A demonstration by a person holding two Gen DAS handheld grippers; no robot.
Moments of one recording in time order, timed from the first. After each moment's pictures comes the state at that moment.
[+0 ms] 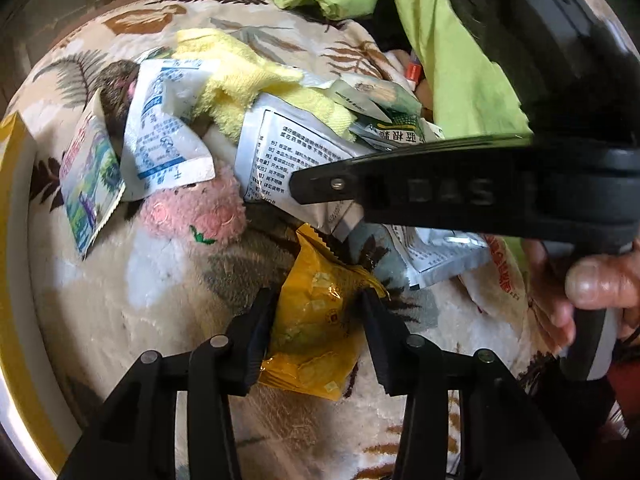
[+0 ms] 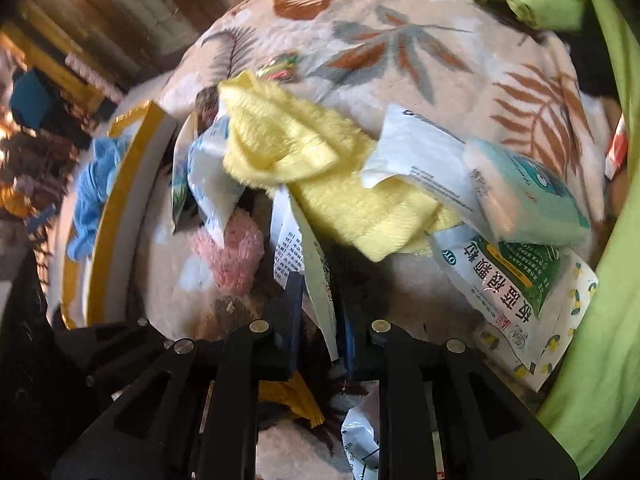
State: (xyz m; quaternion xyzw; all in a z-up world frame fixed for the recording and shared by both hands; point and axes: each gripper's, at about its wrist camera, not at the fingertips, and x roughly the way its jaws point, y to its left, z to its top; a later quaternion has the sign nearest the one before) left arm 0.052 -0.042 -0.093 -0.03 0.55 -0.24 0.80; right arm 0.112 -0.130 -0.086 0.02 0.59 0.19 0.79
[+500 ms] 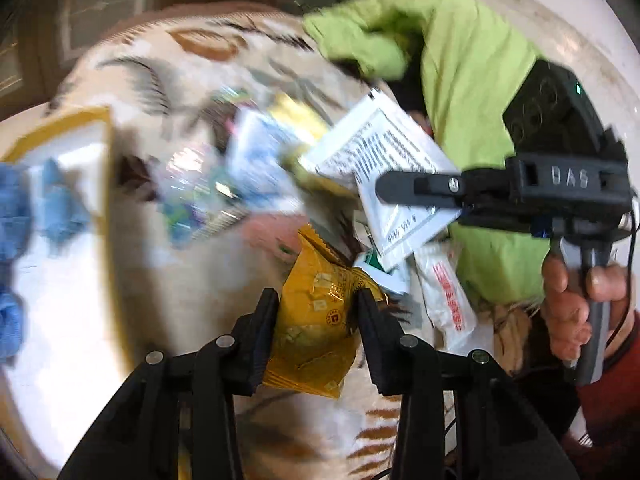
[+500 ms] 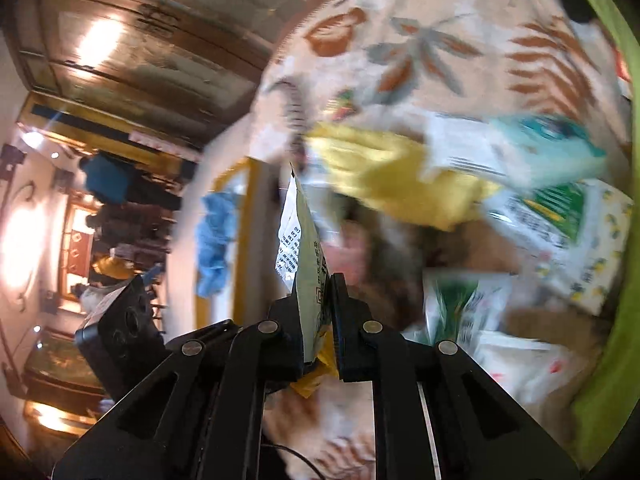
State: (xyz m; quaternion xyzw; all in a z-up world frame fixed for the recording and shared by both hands) left arm 0.022 0.051 -0.029 -0.10 0.51 -0.21 0.83; right arm 0.094 -0.152 -0.044 0.24 0.56 0.29 0.74
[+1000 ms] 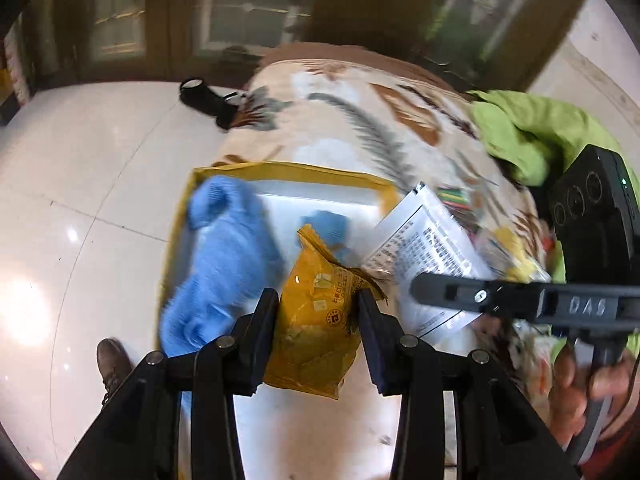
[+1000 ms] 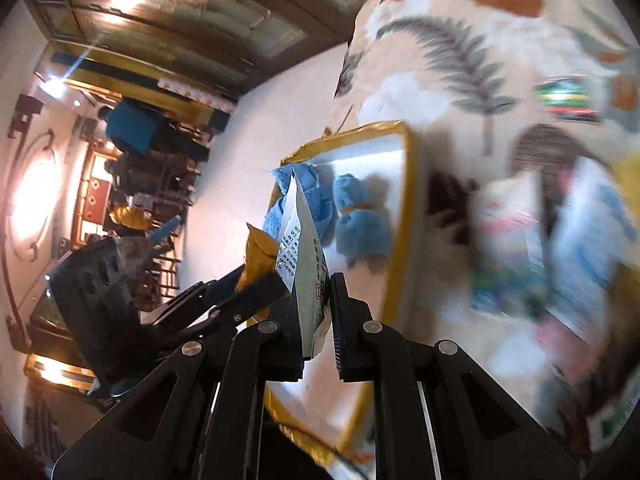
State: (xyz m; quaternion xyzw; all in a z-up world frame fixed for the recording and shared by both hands) left arm 0.063 0.215 -0.023 -0.15 0.50 -0.01 0.85; right arm 0.144 0.056 -0.059 0.19 0.59 0.36 0.69
